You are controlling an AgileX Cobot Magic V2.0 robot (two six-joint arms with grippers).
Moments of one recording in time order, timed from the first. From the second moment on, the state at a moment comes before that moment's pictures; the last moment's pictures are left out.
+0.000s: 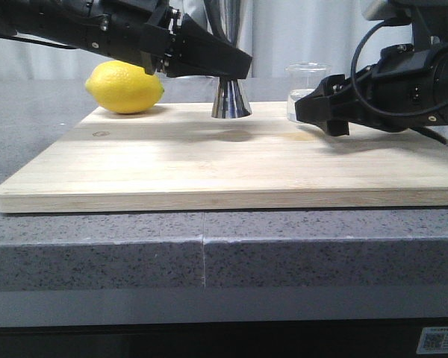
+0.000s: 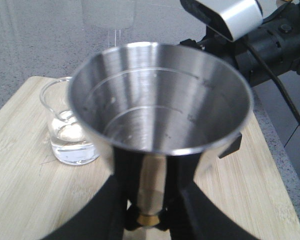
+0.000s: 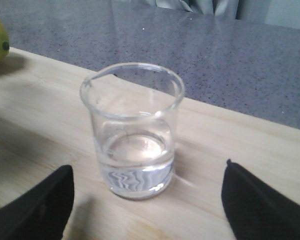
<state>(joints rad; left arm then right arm) -0.34 1.99 -1.44 -1.46 1.17 1.89 0.24 1.68 -0.66 -0.35 -0.76 0.16</state>
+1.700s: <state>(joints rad) -0.34 1.99 -1.44 -1.46 1.17 1.89 0.24 1.75 -0.80 -0.41 -0.73 0.21</state>
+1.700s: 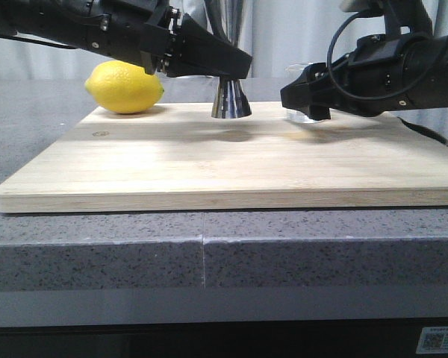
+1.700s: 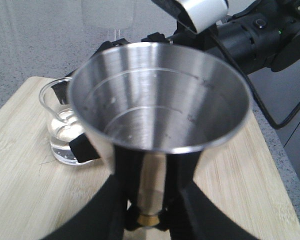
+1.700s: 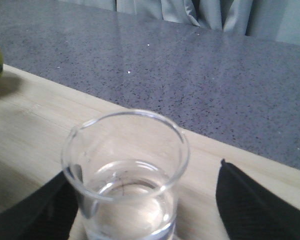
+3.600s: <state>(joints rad) -0.34 1.99 -1.44 -1.46 1.17 1.89 0.24 1.75 -0.80 -0.45 -0.72 0.23</state>
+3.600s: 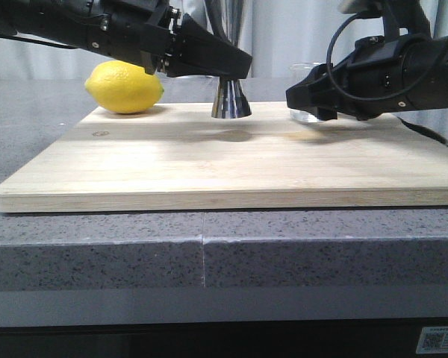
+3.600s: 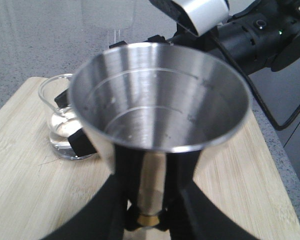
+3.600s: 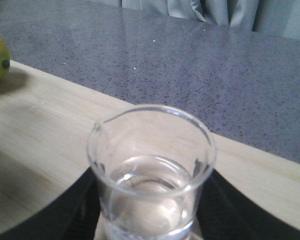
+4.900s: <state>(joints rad) -0.34 1.99 -1.44 -1.46 1.17 1.89 0.24 1.71 -0.80 -0.48 -0.66 0.24</state>
